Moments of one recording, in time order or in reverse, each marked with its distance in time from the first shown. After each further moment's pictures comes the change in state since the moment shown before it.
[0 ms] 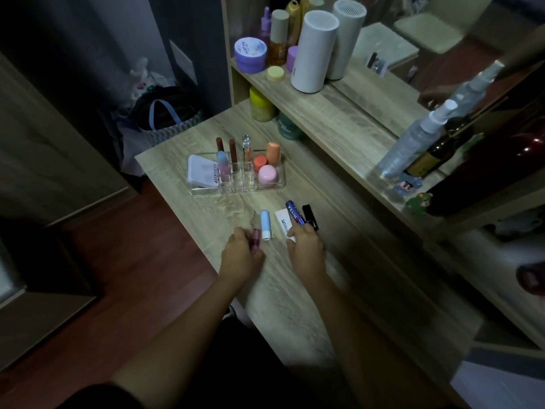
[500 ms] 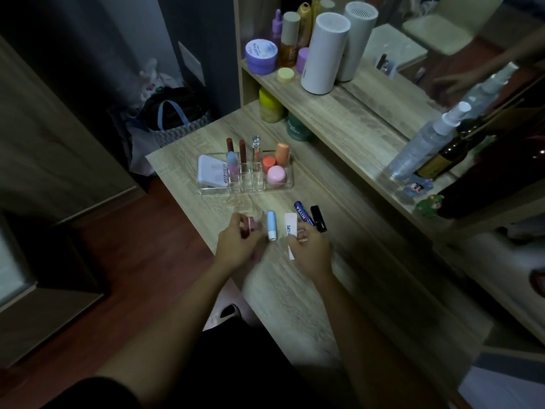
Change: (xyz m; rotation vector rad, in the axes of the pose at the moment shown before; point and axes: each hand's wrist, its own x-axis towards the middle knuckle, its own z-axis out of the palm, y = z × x) left_hand 0.006 0.007 -0.039 -0.252 0.029 -0.035; right_hand -0.006 -0.010 -0.004 0.482 0.044 0.110
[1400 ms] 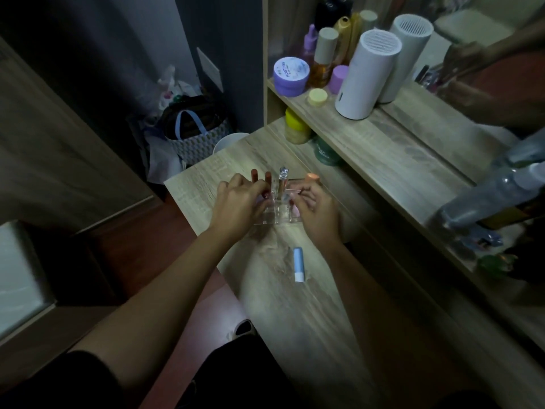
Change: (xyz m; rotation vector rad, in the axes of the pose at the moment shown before) left_hand 0.127 0.057 -0.067 0.705 0.175 0.643; right_hand 0.123 -0.087 0.032 0.400 -0.053 -0.262
